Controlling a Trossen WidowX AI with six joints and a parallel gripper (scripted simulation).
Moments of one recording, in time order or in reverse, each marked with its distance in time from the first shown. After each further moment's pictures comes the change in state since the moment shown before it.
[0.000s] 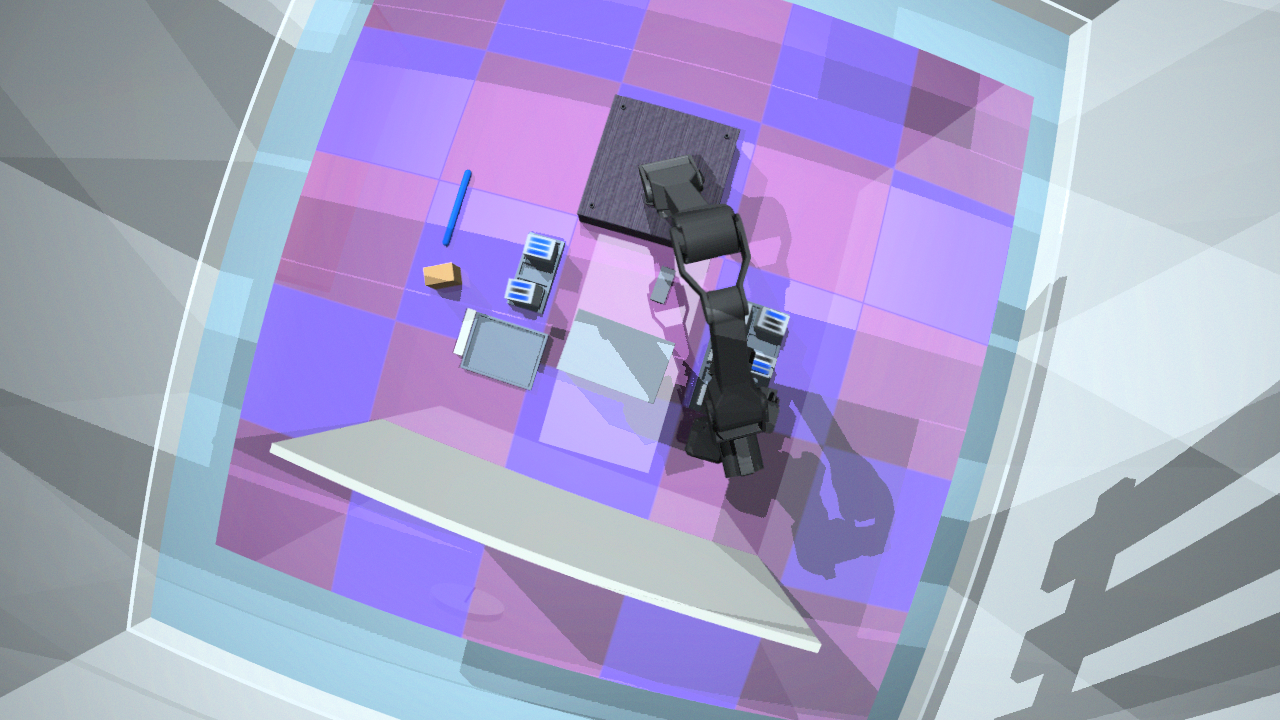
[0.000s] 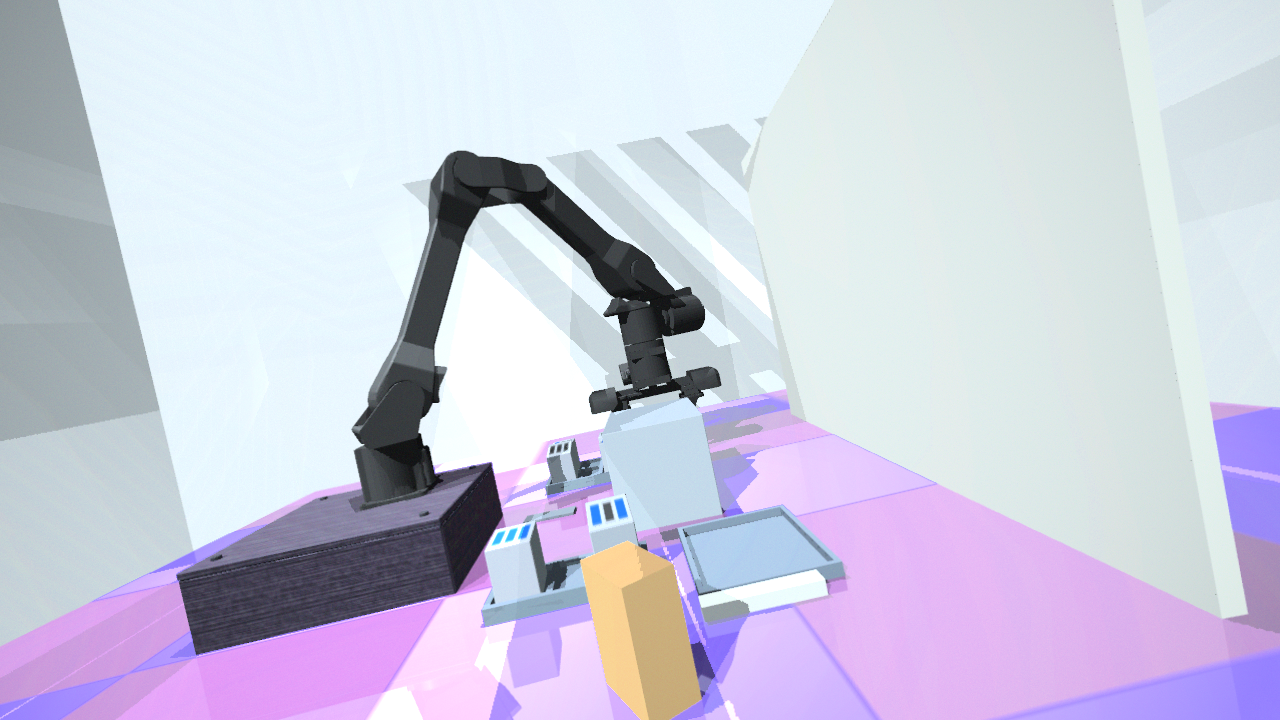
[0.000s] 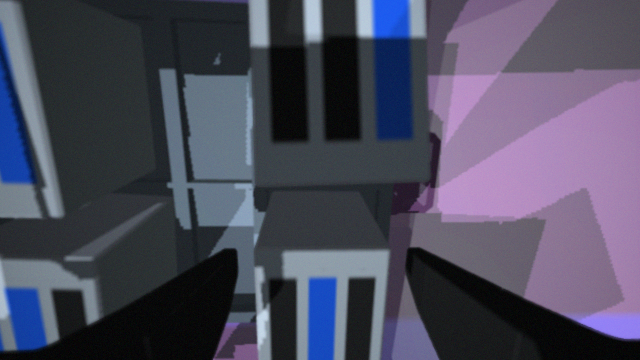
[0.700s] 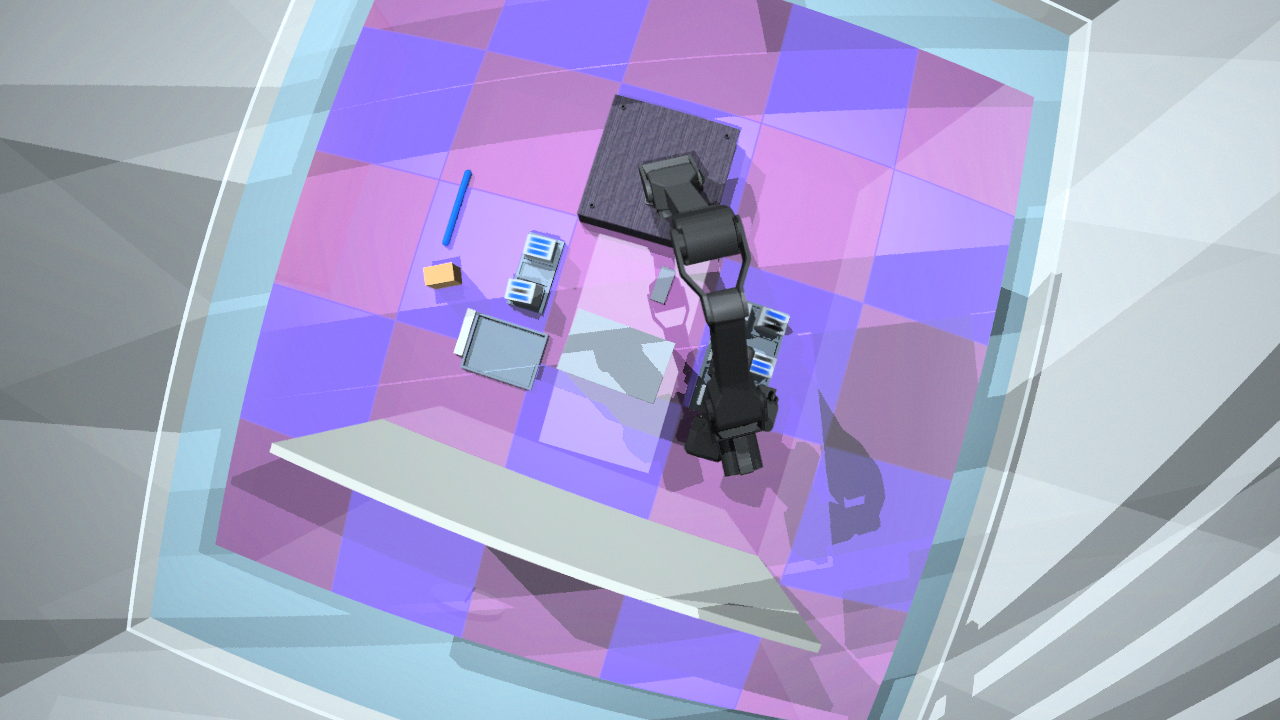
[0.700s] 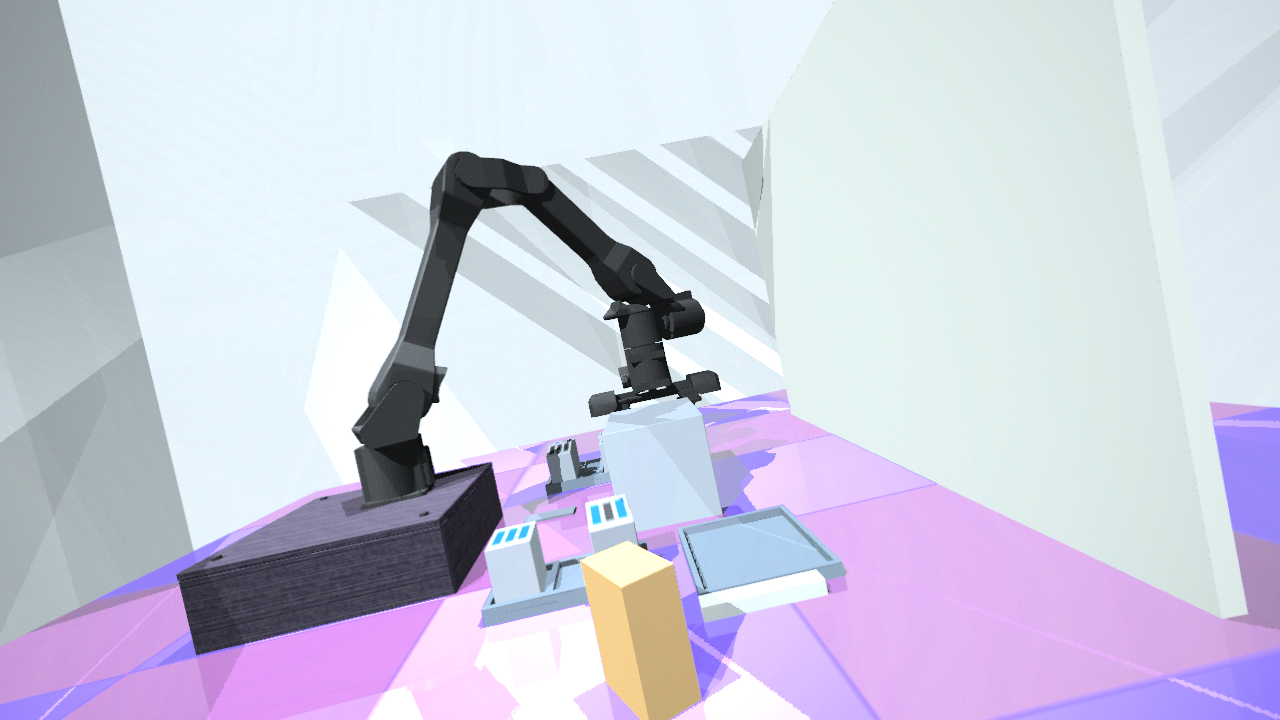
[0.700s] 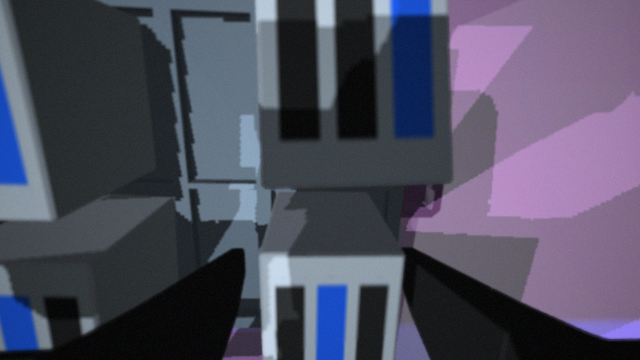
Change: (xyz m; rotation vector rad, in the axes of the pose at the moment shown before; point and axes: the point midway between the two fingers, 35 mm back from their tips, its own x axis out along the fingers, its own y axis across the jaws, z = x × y) arm 0.005 0.002 -0.001 0.000 0.004 0.006
